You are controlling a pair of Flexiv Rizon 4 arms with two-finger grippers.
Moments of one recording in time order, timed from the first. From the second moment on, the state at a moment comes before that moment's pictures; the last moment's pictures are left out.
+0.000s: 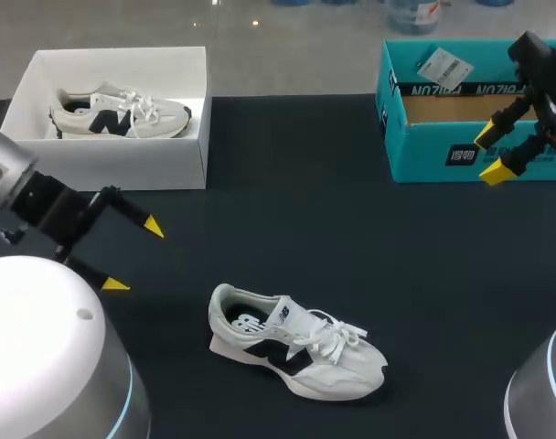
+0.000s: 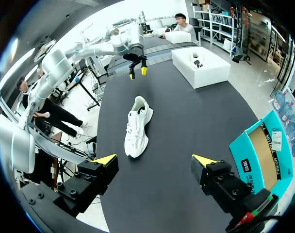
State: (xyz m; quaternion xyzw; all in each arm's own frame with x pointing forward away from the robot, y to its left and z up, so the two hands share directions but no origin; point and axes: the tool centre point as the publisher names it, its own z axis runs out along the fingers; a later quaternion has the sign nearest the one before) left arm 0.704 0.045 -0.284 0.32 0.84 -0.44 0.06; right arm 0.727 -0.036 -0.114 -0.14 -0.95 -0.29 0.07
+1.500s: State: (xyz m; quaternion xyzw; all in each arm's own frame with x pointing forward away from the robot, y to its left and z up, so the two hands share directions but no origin) left arm 0.688 0.094 -0.356 0.04 0.90 -0.44 -0.01; right arm 0.727 -0.036 -0.114 -0.14 -0.95 -0.29 0.07
